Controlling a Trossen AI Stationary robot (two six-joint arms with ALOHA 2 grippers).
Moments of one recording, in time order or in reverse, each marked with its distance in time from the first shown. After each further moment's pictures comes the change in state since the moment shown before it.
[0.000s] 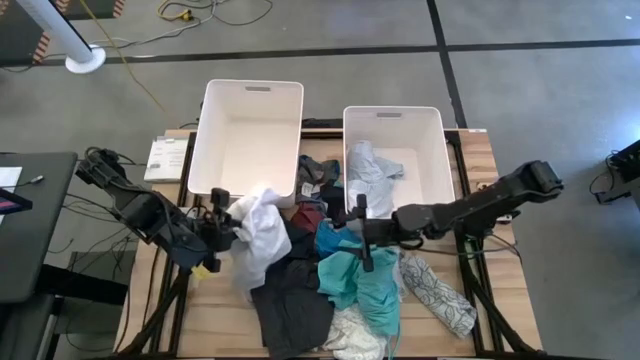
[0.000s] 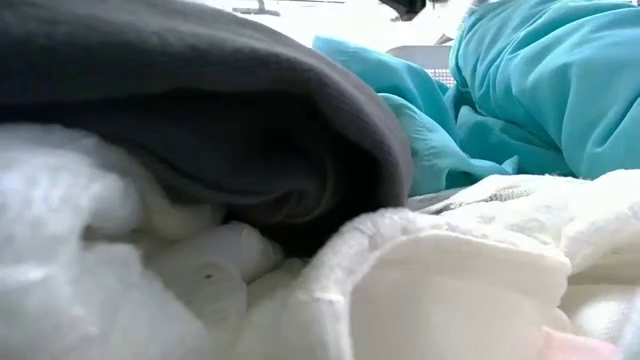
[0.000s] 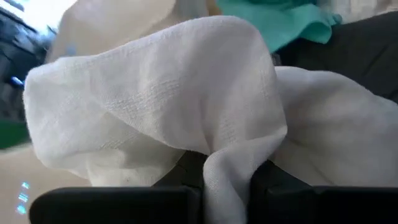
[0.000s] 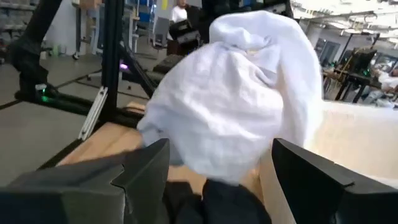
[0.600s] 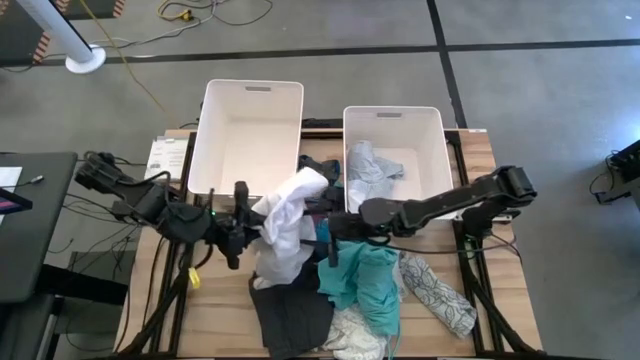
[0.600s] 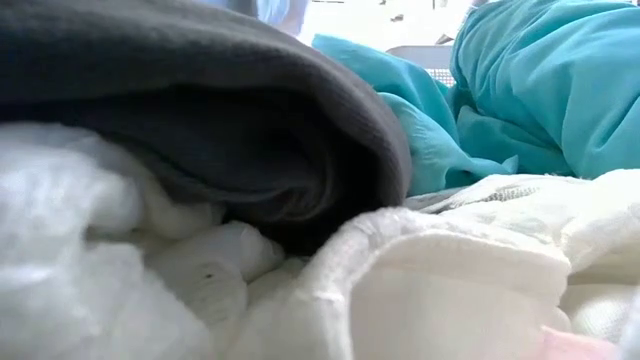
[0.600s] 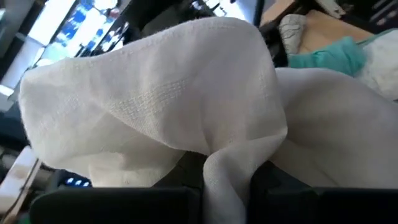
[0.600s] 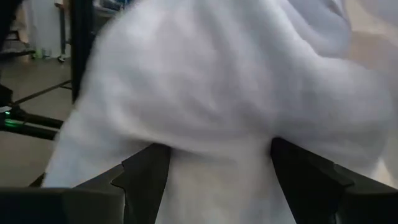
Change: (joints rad) left arm 0.145 0.037 0.000 0.527 0.140 0.585; right arm -0.073 0.244 0.379 -0.144 -0.011 0.024
